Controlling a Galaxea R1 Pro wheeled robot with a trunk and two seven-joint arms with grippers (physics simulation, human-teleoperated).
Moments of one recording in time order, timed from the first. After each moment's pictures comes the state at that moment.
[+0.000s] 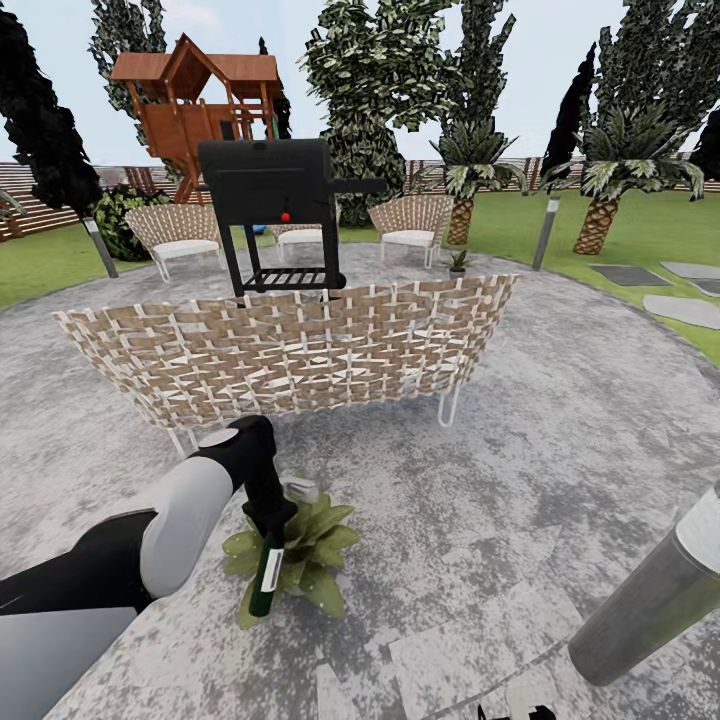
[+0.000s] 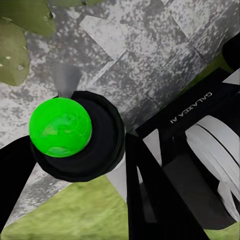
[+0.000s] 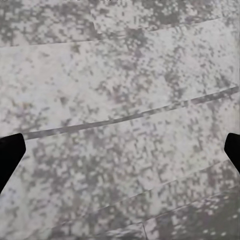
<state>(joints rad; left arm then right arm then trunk) -1.21 -0.12 0.24 -0.23 -1.61 1.00 -1.53 -0.40 -0.02 0.15 -0.04 0.03 -0.40 -0.16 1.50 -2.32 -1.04</state>
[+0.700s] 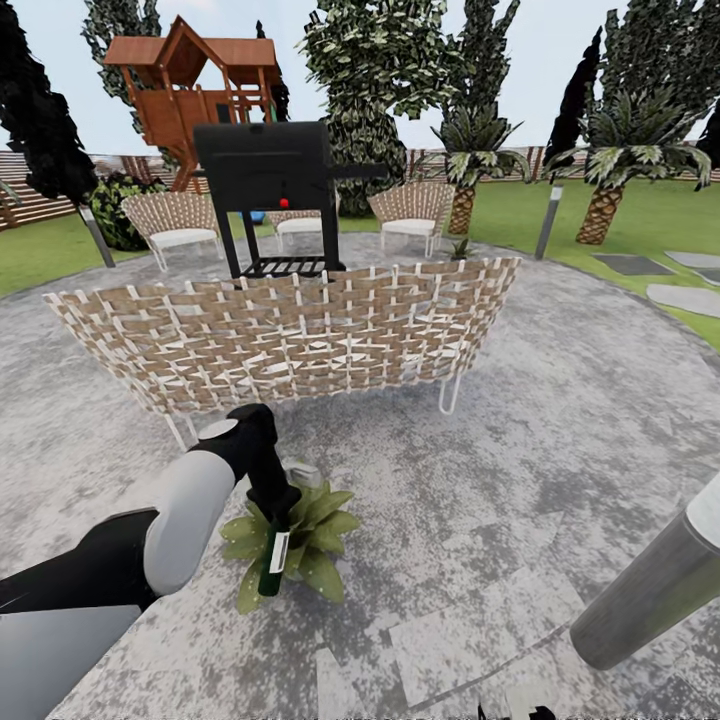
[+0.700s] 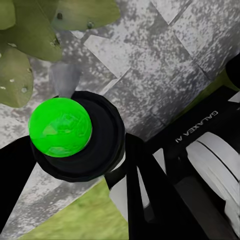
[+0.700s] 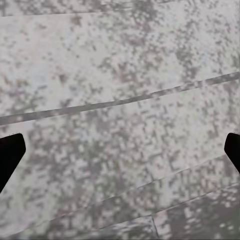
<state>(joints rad) -1.22 -0.13 0.25 -0.30 -1.60 1.01 -1.53 -0.40 -0.02 0.15 -0.04 0.03 -0.40 -0.16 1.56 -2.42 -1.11</state>
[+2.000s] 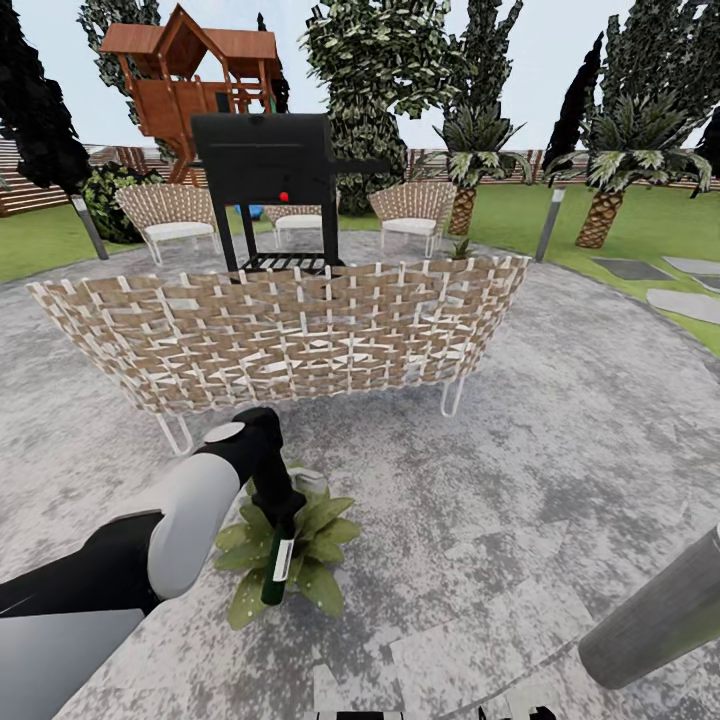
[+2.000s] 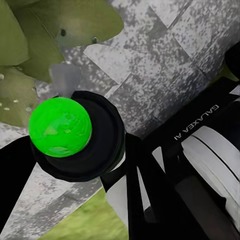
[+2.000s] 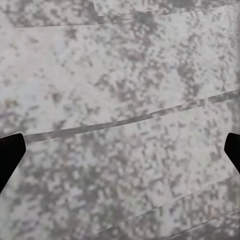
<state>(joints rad) -1.21 -0.15 0.23 -0.29 -1.61 1.00 -1.56 -0.40 -0.02 0.15 -0.03 0.03 -0.40 -0.16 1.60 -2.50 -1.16</state>
